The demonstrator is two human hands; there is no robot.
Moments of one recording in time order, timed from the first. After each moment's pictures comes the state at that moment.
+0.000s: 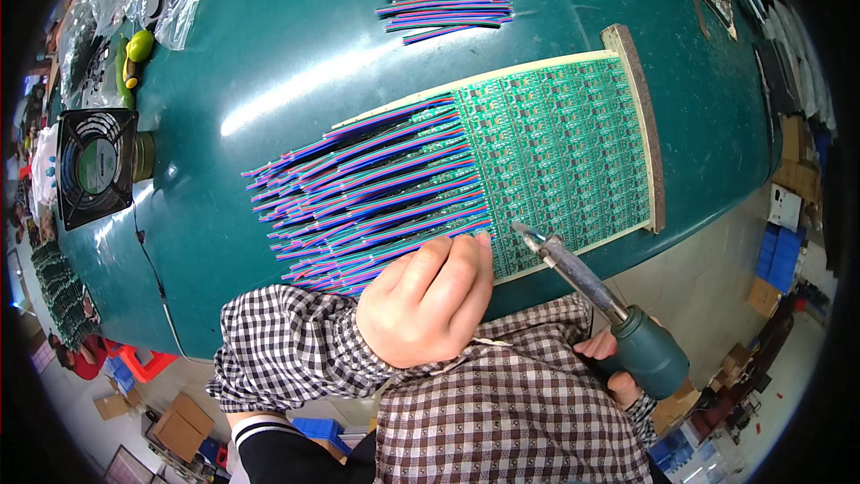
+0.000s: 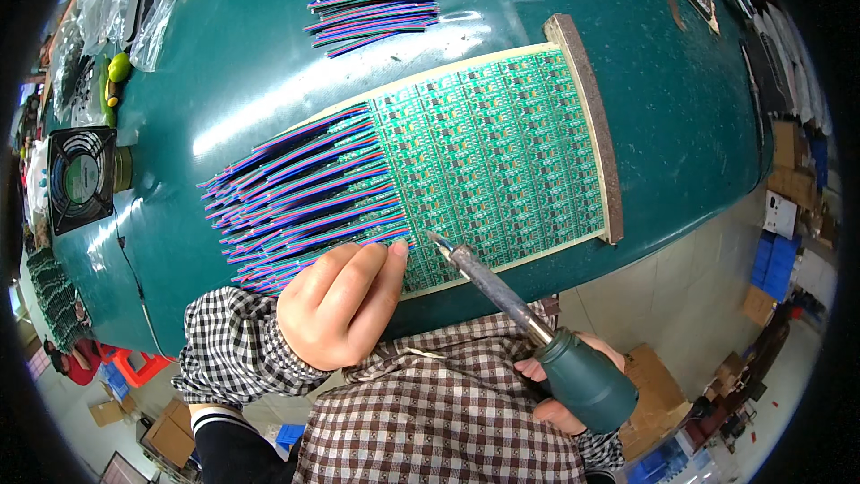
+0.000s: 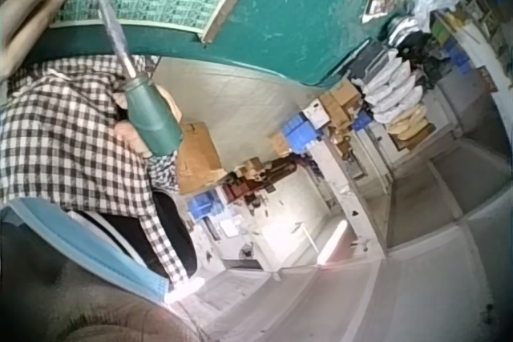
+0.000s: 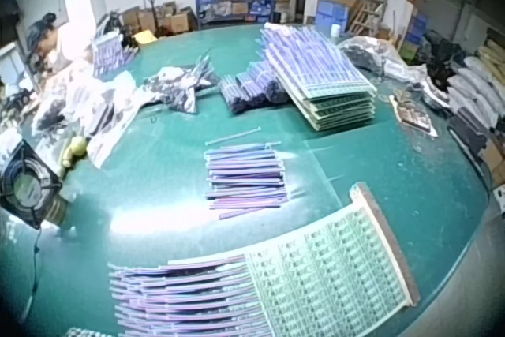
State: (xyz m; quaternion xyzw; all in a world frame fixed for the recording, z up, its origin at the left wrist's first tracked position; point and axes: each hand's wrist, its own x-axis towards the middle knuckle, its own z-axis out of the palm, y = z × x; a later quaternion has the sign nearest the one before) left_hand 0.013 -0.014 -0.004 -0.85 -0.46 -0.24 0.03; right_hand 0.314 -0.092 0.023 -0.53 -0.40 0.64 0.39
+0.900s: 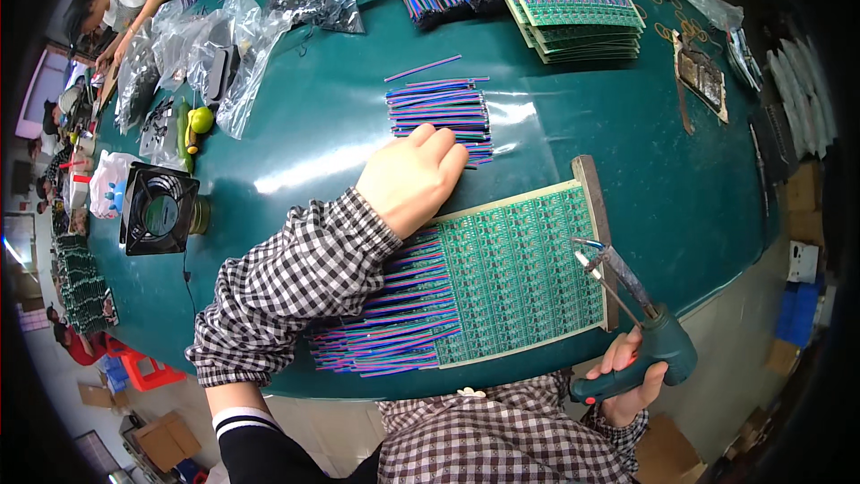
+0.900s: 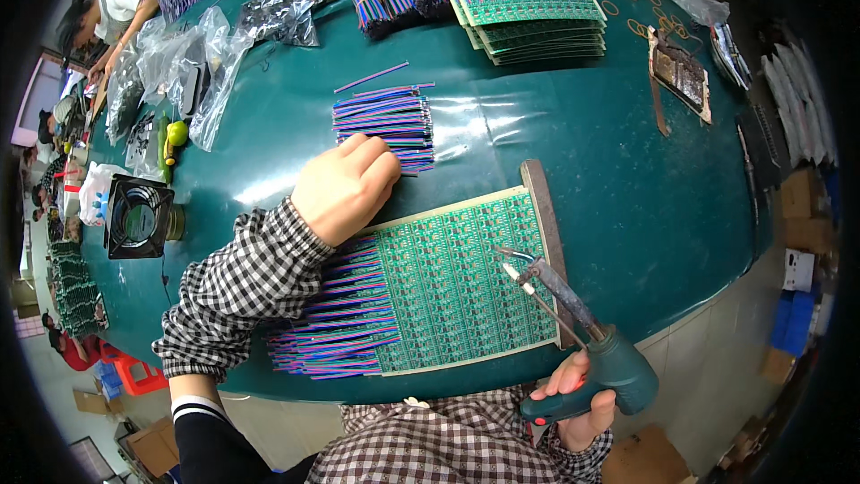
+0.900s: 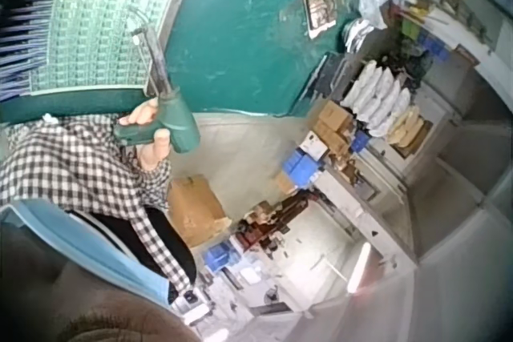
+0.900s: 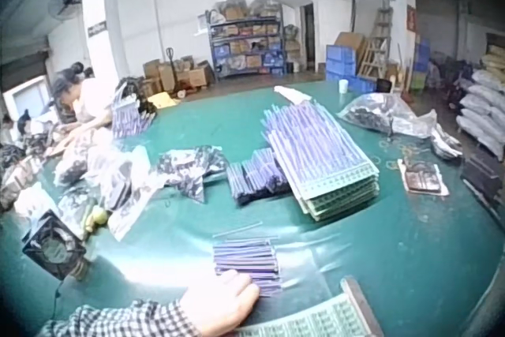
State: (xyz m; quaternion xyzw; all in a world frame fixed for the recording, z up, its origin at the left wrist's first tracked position) left_hand -0.015 0.175 -0.014 -0.88 -0.45 -0.17 0.00; right_hand 0.344 -0.018 -0.006 -0.39 -0.29 0.67 0.55
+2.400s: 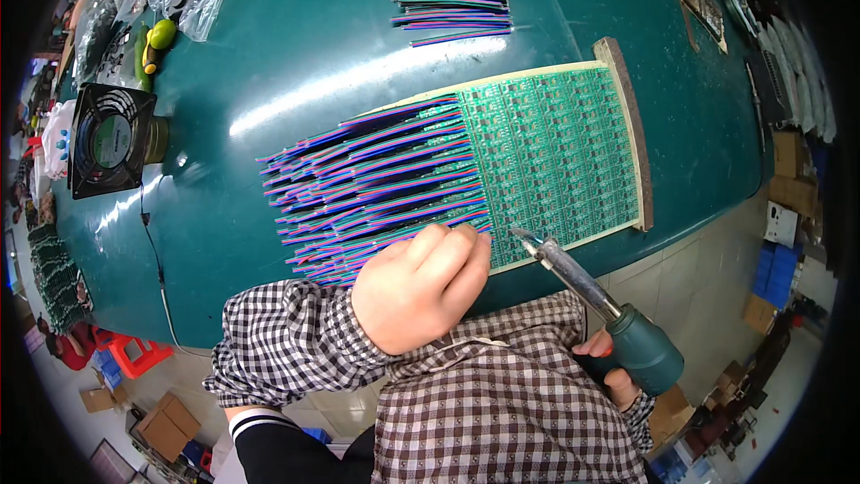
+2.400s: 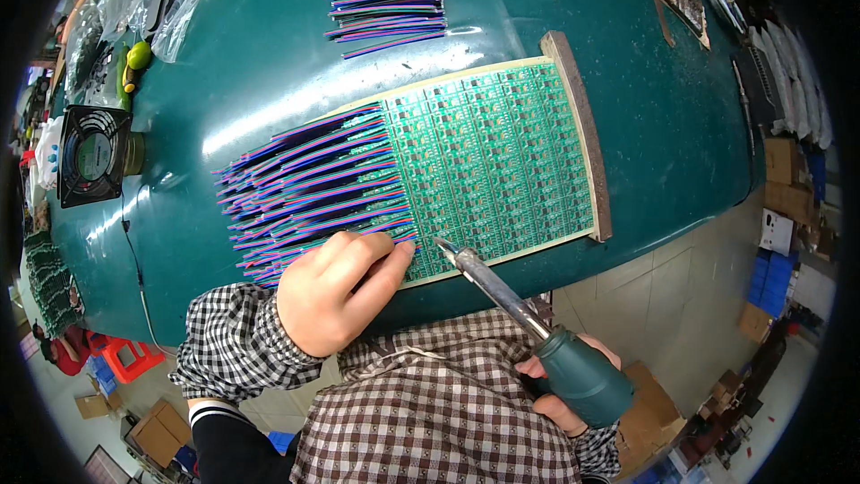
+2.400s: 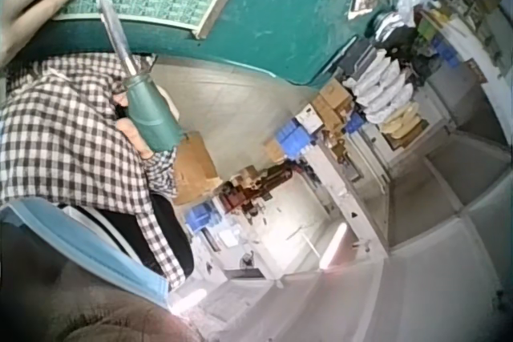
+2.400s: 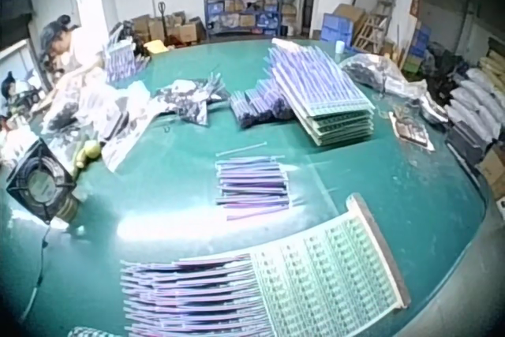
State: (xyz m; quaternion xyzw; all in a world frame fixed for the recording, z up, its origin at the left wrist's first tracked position) left_hand 0.004 -0.012 0.011 -0.86 -0.44 -0.24 -0.12; right_hand 0.322 -0.097 0.026 -0.53 -0.41 0.63 0.40
